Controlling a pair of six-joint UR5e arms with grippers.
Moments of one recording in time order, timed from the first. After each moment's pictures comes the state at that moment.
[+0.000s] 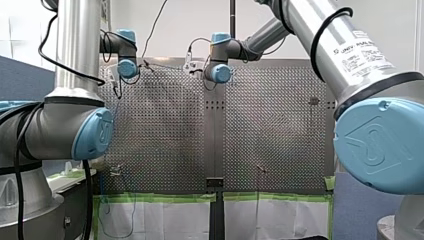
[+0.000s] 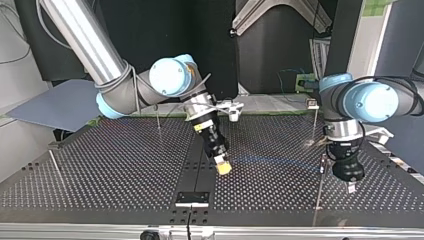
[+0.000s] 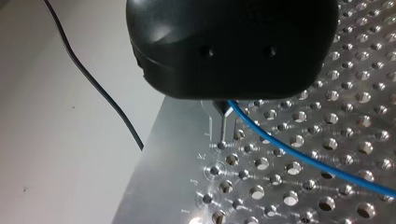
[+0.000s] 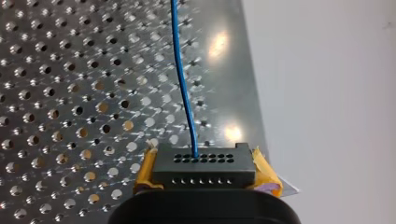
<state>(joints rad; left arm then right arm) 0.10 -1.68 -1.66 -2.70 -1.69 -1.86 2.35 -0.98 1.07 -0.36 1.51 1.66</state>
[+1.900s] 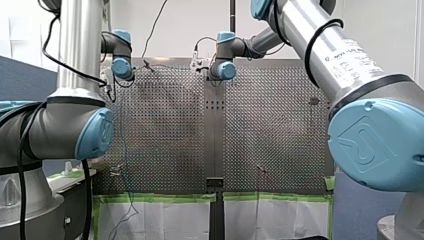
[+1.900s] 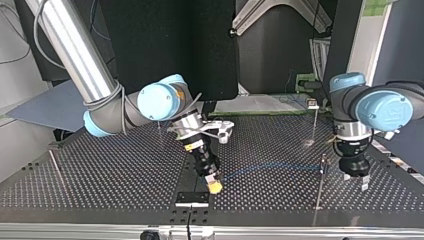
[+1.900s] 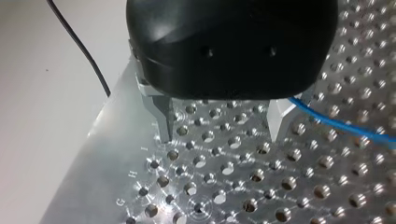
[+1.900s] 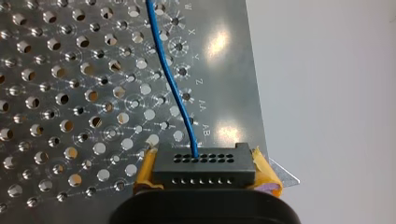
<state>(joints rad) 0.15 -1.68 -1.65 -2.86 -1.66 -1.89 2.30 -0.91 0.91 -0.26 1.45 1.66</state>
